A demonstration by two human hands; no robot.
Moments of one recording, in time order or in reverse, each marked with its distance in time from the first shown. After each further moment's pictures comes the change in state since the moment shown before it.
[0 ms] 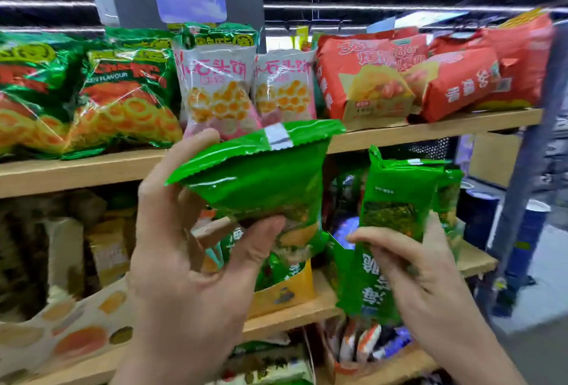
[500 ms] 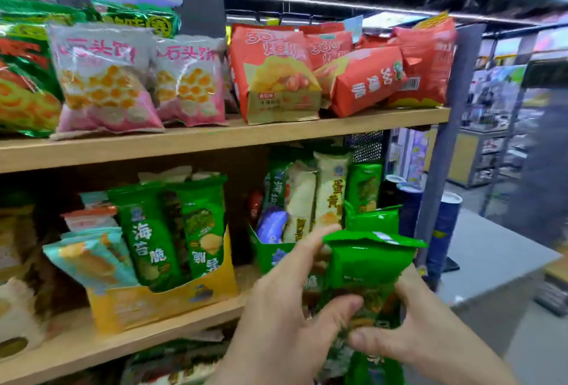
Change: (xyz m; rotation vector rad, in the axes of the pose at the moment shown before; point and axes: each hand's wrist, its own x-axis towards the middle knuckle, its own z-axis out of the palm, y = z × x) left_hand -0.066 0.011 0.142 -0.007 -0.474 -0.272; right_hand -0.034 0.079 -0.100 0.323 -0.368 0.239
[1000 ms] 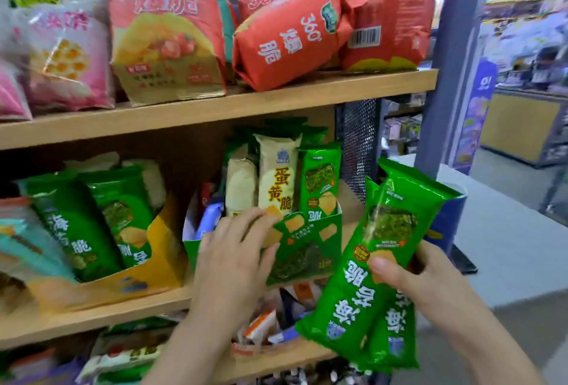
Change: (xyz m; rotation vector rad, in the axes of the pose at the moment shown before) left_hand 0.065 -0.078 0.092 0.977 0.074 -0.112; right_hand 0.029 0.085 -0.142 0.117 0.160 0.272
